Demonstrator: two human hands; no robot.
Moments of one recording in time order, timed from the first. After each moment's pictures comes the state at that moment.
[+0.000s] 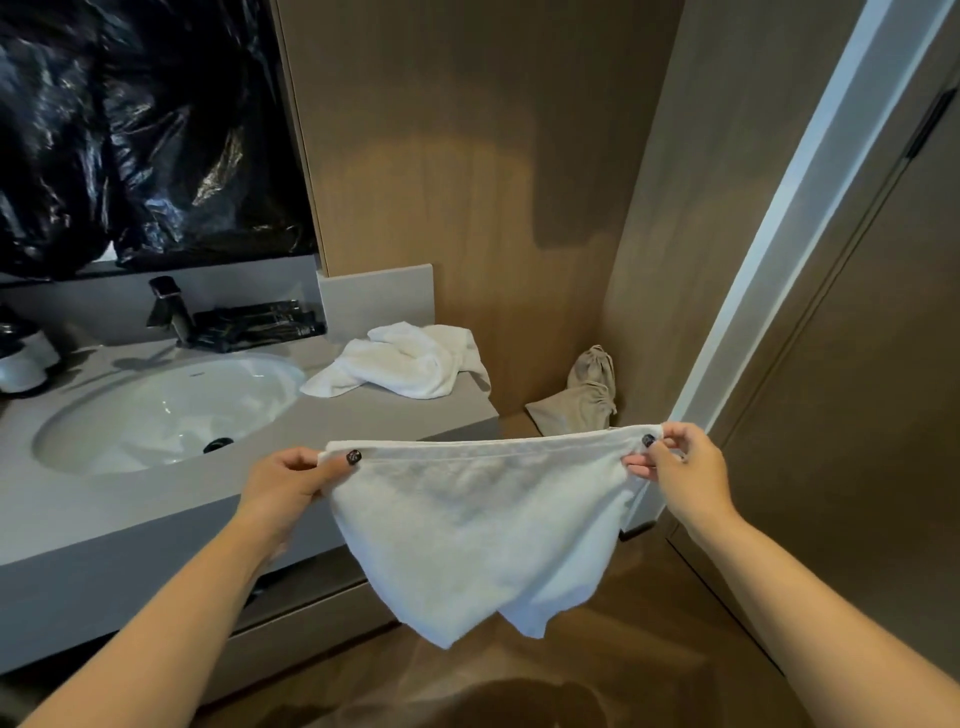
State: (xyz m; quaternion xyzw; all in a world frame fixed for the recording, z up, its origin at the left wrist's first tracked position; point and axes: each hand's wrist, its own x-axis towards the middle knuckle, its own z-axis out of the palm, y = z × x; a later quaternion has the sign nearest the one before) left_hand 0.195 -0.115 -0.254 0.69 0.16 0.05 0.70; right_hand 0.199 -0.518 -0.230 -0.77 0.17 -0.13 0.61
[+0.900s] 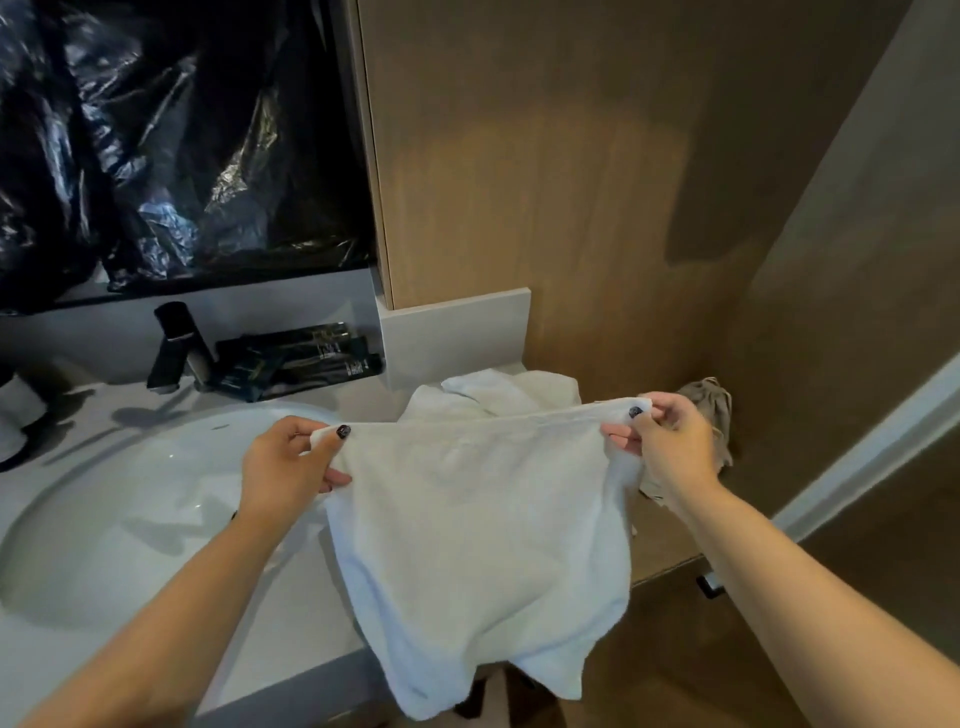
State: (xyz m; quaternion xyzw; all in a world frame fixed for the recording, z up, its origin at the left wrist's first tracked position) left_hand 0.450 0.027 -0.266 0.78 0.22 0.13 0.57; right_hand 0.491 -0.335 -0.243 -0.74 0.15 -0.10 0.64
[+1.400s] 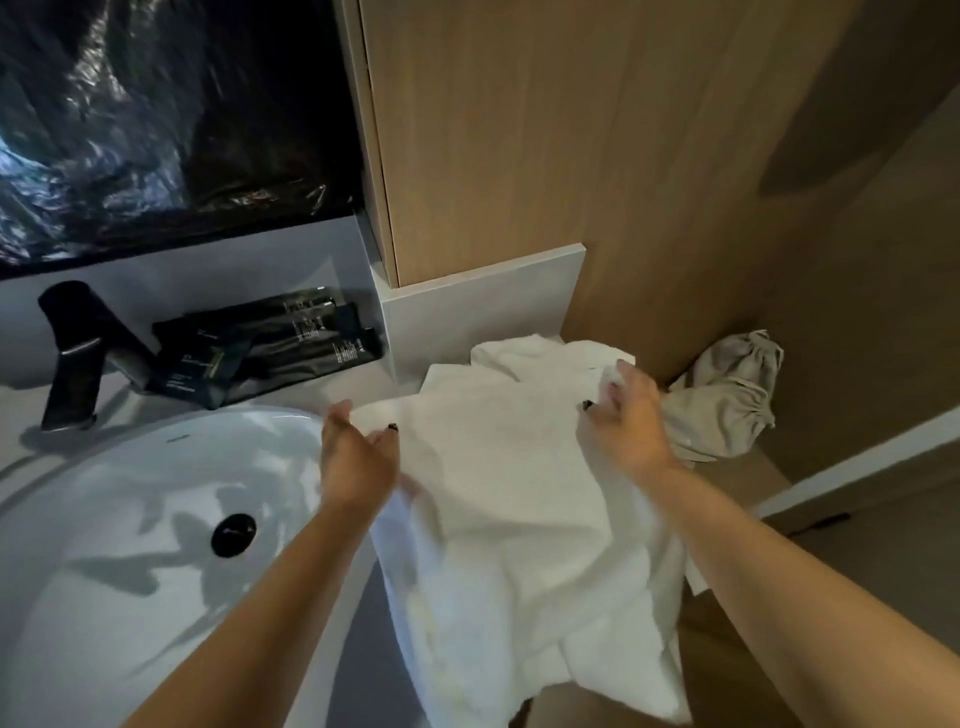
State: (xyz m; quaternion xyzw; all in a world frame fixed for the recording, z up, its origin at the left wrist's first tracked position) left_hand 0.581 0.020 -0.349 0.82 0.29 0.03 0.49; right_hand 0.629 -0.264 -0.351 -0.89 0.08 -0.03 0.45
